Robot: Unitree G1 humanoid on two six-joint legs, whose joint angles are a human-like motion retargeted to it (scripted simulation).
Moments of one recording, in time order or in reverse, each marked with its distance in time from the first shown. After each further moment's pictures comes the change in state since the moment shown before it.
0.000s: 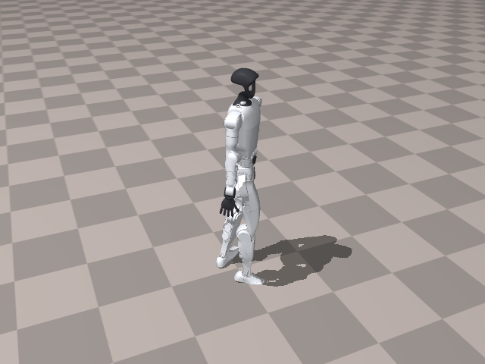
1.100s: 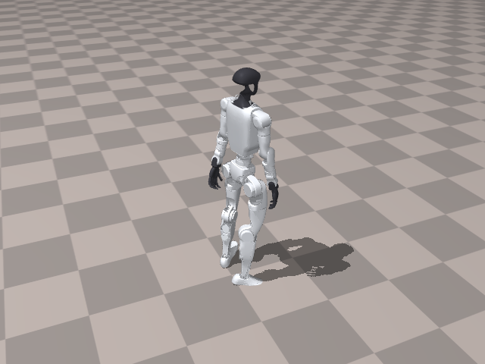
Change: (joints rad) left arm -0.034 0.066 0.124 0.275 -0.377 0.033 0.055; right arm 0.023 0.090 0.228 -0.121 -0.143 -0.156 -0.059; waist 0.422 -0.117 -0.055; left_leg -0.174 -0.079 -0.408 -0.046 -0.057 0.136; right_leg 0.177 -0.175 -0.467 -0.049 -0.117 0.037
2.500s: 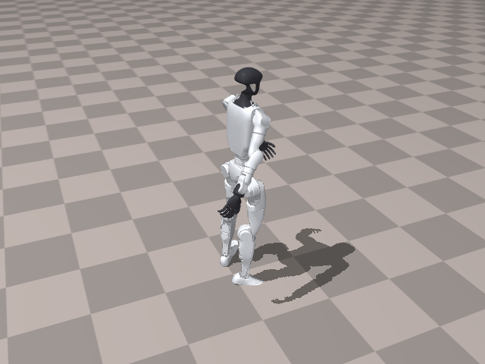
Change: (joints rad) left arm -0.519 0.021 -0.232 -0.551 0.194 -0.140 -0.092; right arm 0.510 -0.154 -0.491 0.273 0.222 0.131 0.020; waist 0.031 0.003 0.037; left_leg -0.030 0.010 0.001 0.009 0.007 0.003; right_leg -0.031 -0.005 -0.012 -0.006 0.013 -0.020
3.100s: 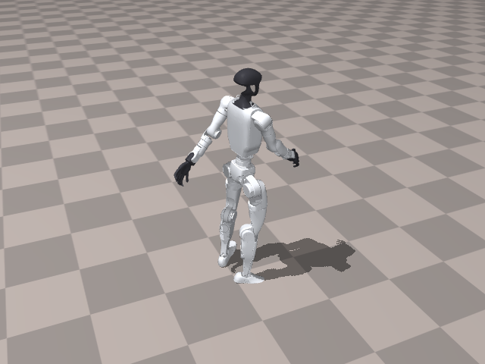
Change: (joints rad) left arm 1.042 -0.019 0.302 0.552 0.168 0.185 0.134; right arm -0.916 0.232 0.610 -0.629 -0.070 -0.225 0.045; waist 0.004 0.019 -0.029; left_leg 0.065 0.014 0.051 -0.027 0.026 -0.022; right_leg -0.027 0.029 0.096 0.028 -0.015 -0.008
